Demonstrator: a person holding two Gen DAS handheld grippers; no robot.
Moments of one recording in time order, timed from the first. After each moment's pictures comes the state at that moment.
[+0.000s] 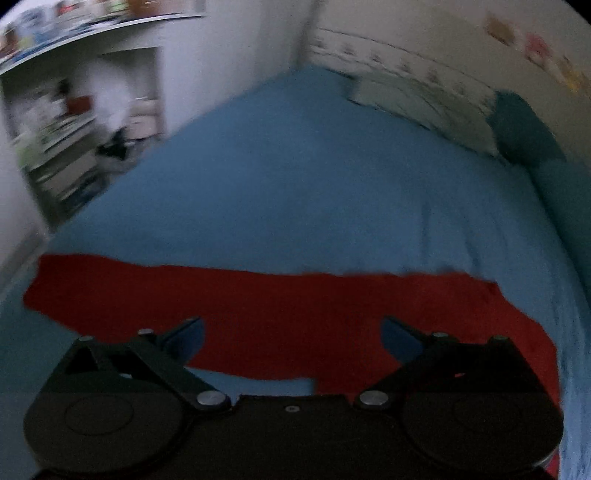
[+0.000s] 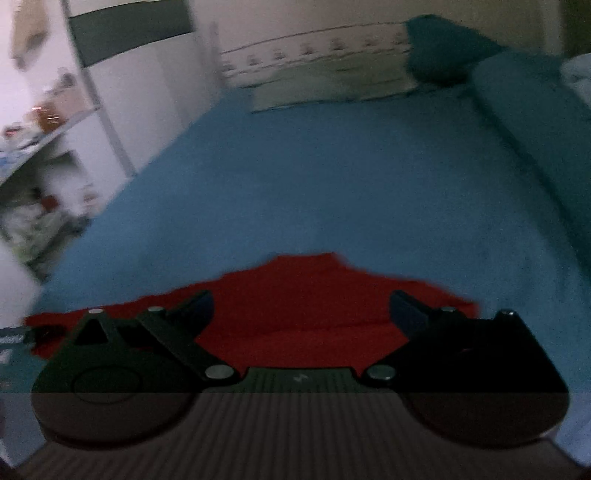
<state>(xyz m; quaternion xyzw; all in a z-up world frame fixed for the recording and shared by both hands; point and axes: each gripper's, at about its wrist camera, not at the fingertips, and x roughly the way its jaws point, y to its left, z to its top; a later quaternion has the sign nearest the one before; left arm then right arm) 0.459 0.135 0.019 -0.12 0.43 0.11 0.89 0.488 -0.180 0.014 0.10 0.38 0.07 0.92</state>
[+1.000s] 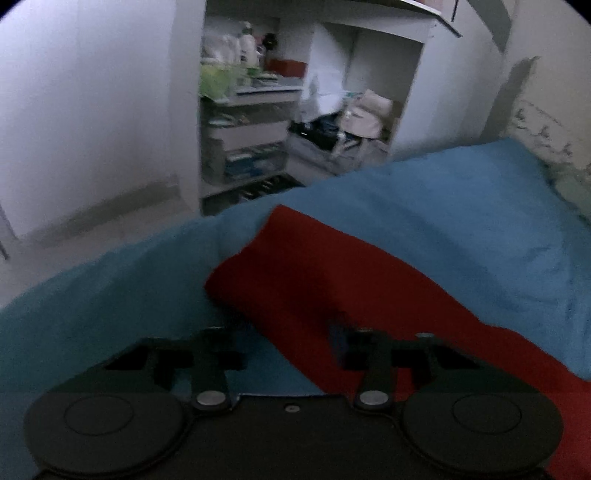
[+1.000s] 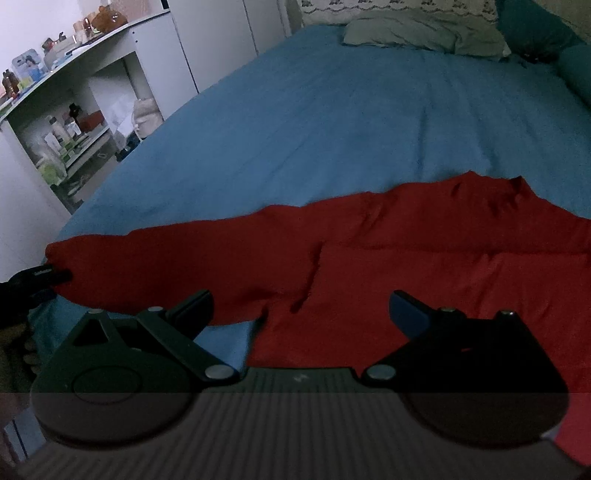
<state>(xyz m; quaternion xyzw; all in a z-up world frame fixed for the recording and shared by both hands) 0.446 0.373 -0.112 -0.20 0.35 0.36 0.84 0.503 0.024 -0.089 0.04 0.42 0.10 0.90</state>
